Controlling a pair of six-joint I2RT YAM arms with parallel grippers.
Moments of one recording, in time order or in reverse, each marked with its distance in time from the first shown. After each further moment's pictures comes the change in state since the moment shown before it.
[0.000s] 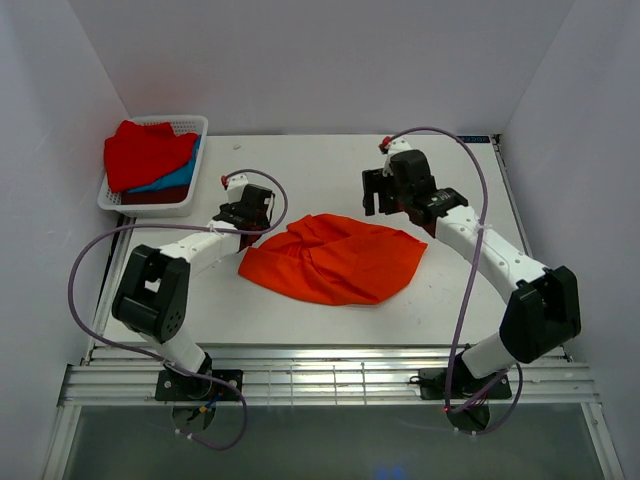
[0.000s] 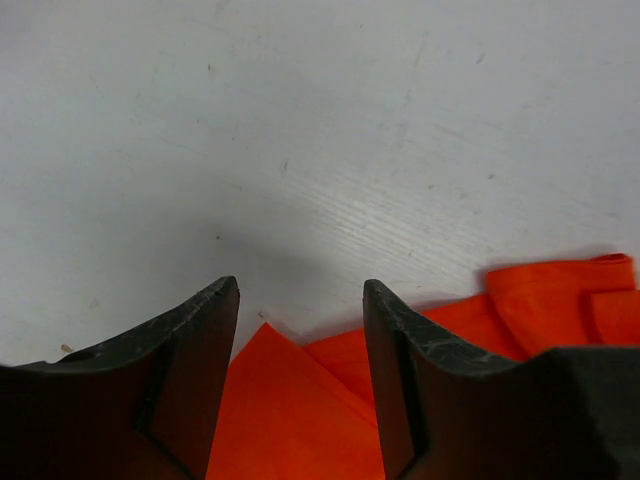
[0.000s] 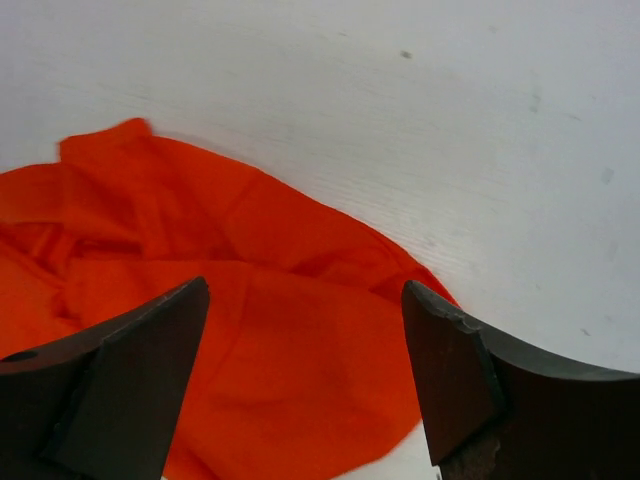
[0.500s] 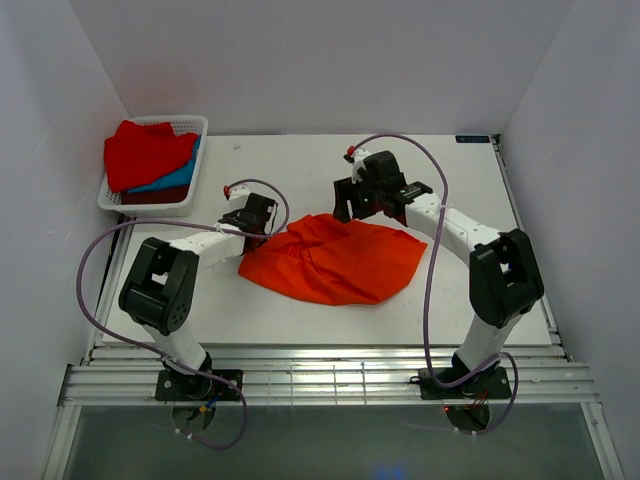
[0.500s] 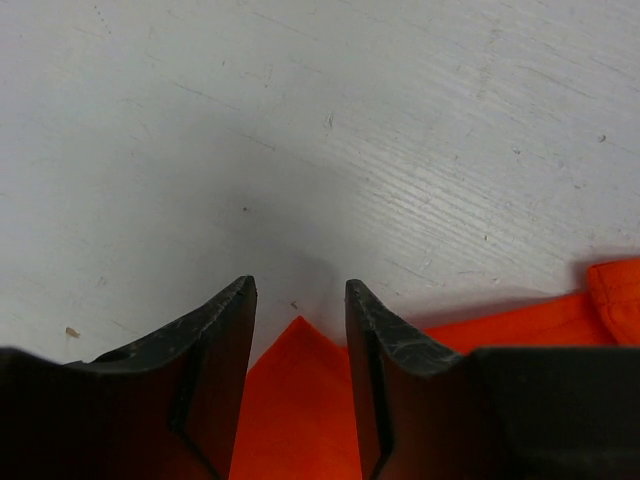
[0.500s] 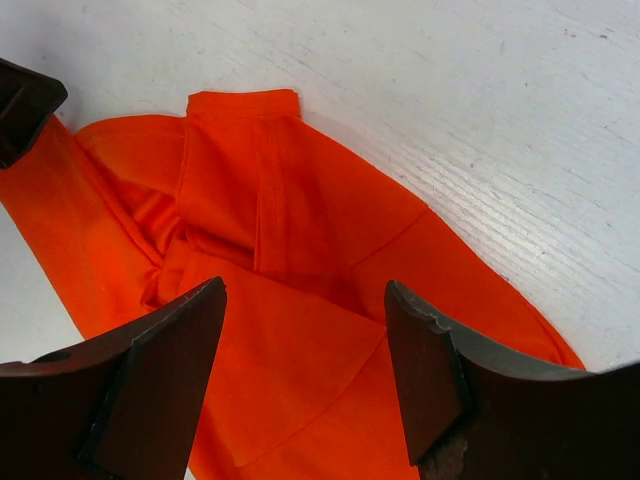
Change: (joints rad) left arm -0.005 0.130 -0.031 -0.011 -0.039 -0.010; right arm 0.039 0.303 0.132 0.118 -0.385 -0.027
